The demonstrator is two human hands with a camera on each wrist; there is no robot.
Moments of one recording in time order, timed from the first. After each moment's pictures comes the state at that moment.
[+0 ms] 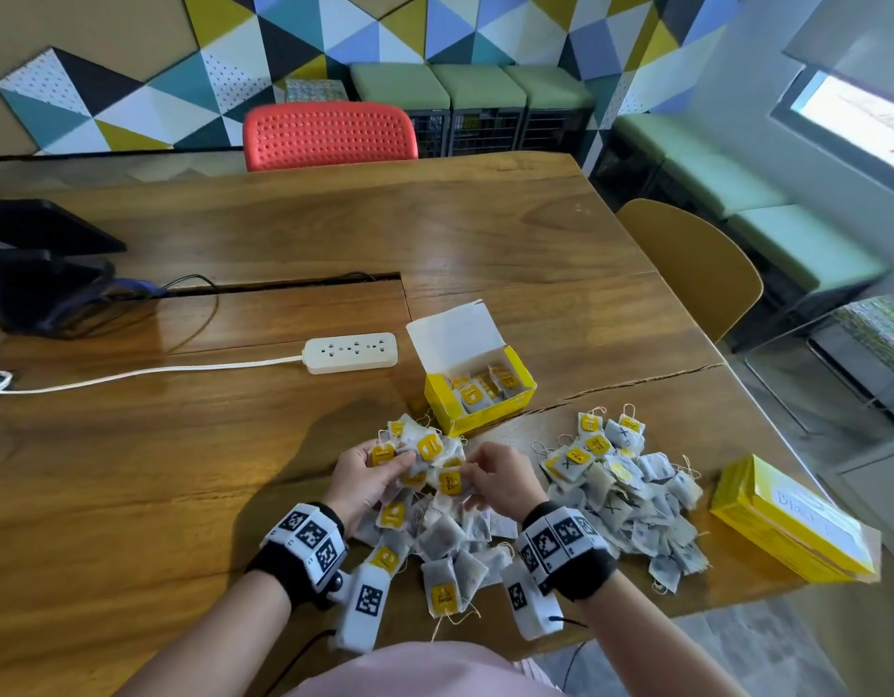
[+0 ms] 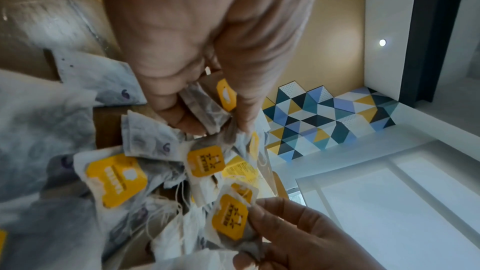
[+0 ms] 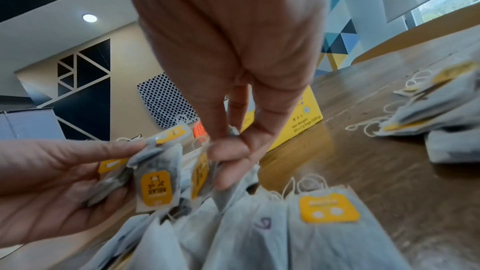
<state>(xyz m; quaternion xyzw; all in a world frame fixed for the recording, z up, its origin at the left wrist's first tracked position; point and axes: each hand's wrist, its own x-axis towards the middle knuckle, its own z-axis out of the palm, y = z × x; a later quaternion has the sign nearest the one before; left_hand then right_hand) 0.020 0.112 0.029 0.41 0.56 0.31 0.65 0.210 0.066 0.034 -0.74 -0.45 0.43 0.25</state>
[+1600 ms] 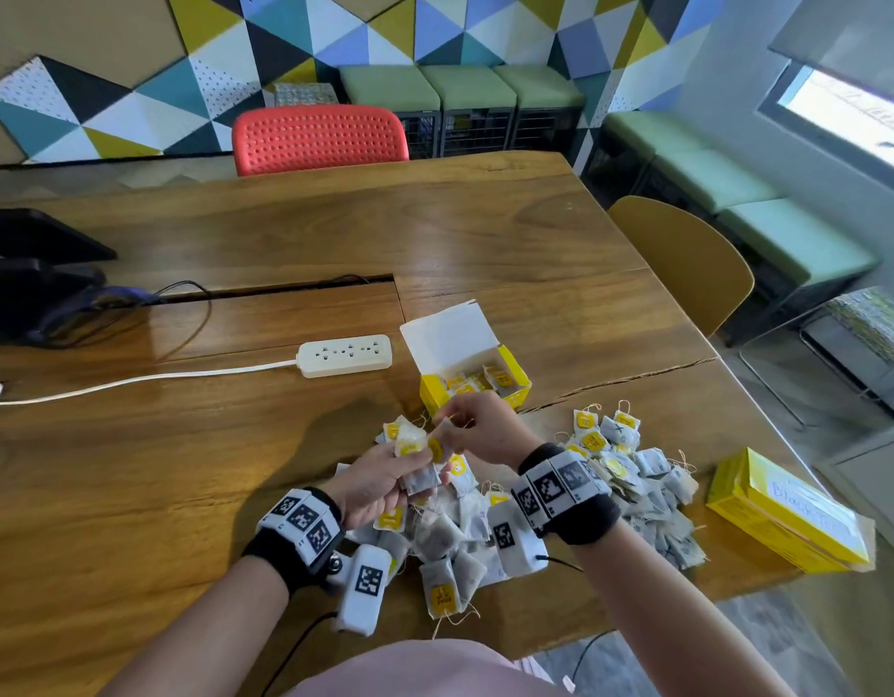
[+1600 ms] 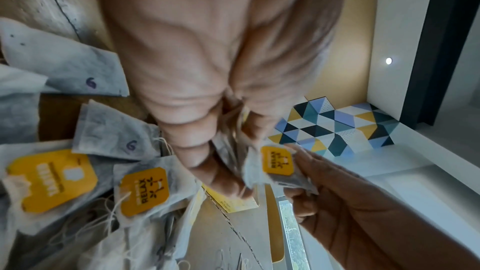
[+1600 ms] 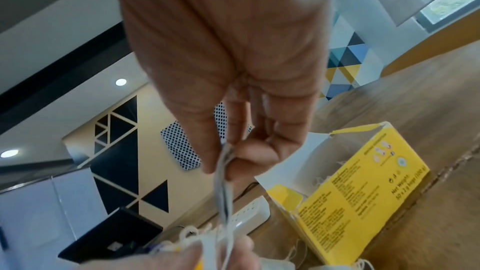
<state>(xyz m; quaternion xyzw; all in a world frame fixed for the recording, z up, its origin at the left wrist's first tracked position) 0.033 0.115 0.062 0.34 0.43 0.17 0.82 0.208 0.109 0.090 -0.66 -0.61 0.38 0.22</state>
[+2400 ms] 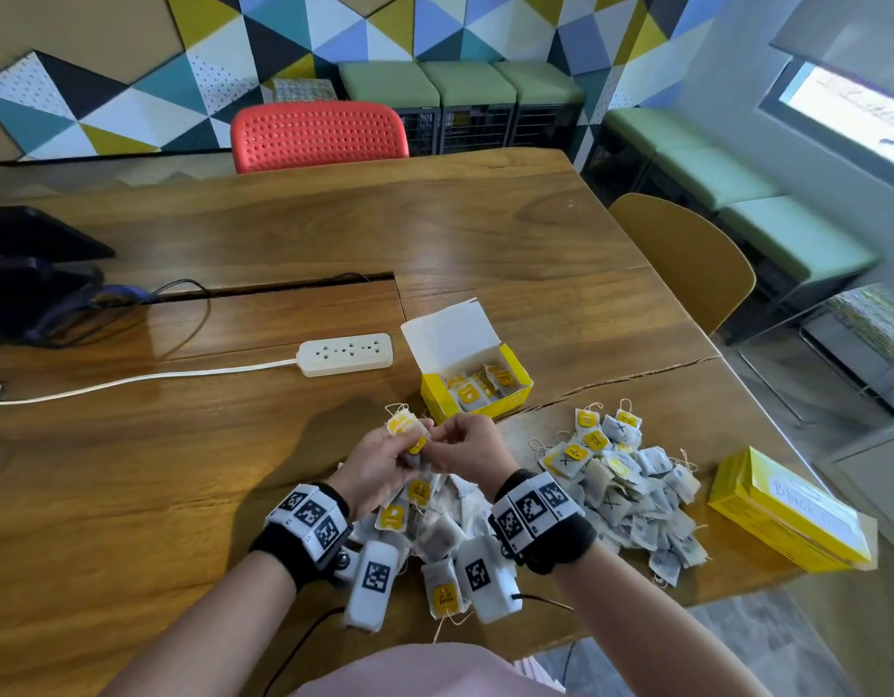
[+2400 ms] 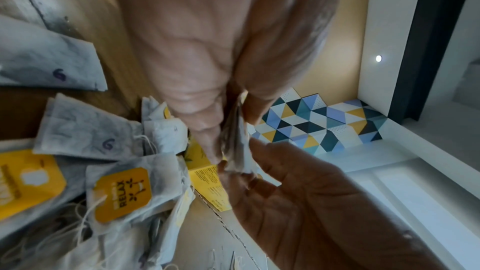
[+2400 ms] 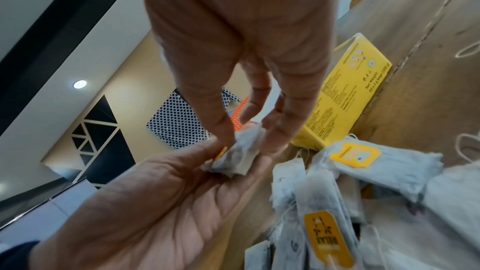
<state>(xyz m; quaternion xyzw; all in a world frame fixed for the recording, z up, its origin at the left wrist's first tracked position) 0.039 0.126 0.058 0.30 0.40 0.28 0.82 0.176 0.097 0.059 -0.71 -0.39 0.48 0.35</state>
